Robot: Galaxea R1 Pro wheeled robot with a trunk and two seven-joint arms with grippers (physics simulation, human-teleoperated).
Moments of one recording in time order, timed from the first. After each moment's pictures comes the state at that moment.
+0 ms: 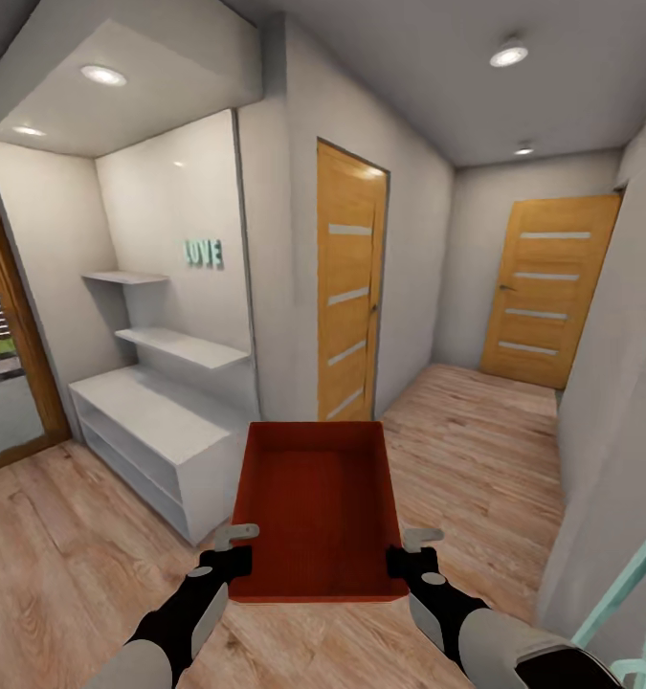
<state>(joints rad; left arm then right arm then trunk) -0.57 -0.09 -0.01 -0.45 0.07 0.10 0.11 -0.73 0.10 0.16 -0.05 -0.10 -0.18 -0.14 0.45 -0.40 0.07</state>
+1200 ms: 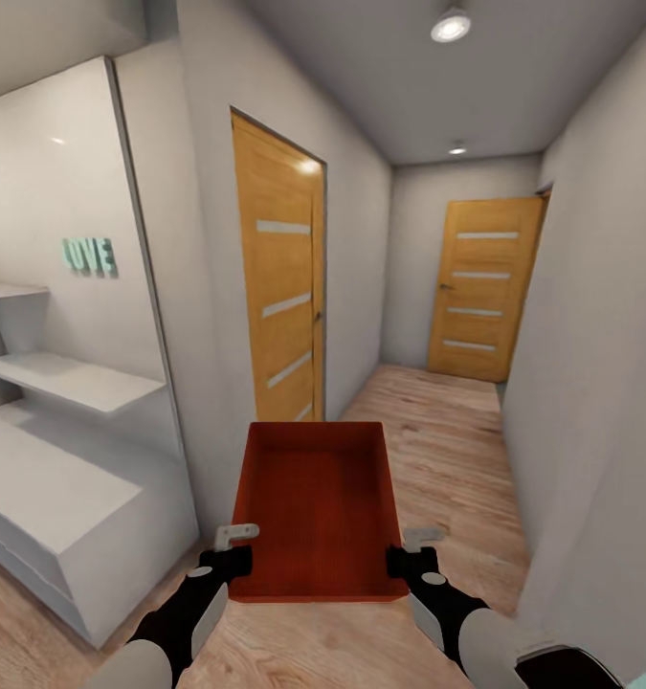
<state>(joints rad) -0.57 -0.09 -0.01 -0.45 0.07 0.10 0.11 -0.73 0.10 0.16 -0.05 -0.10 -0.18 -0.14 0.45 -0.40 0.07</state>
